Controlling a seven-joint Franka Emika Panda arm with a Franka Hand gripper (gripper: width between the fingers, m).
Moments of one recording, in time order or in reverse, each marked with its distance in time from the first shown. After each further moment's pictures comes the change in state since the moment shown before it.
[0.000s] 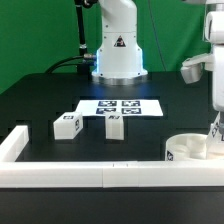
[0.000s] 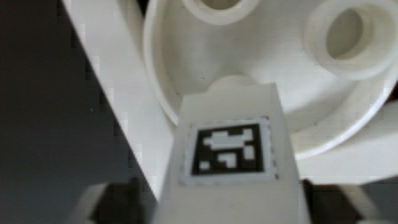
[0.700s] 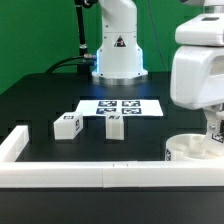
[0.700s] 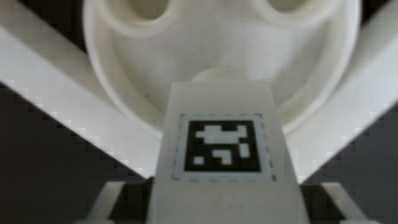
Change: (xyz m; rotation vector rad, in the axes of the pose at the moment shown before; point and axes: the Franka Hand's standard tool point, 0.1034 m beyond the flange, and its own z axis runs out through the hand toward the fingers) arm -0.001 0.003 0.002 0.007 0.008 0.582
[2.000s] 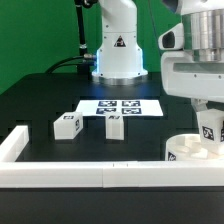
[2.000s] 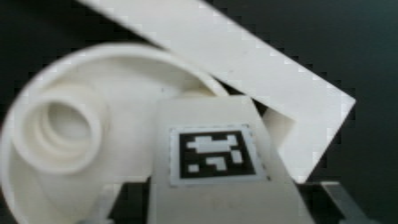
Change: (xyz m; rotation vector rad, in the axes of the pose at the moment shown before) arm -0.015 -0.002 0.005 0.160 -0.001 1.650
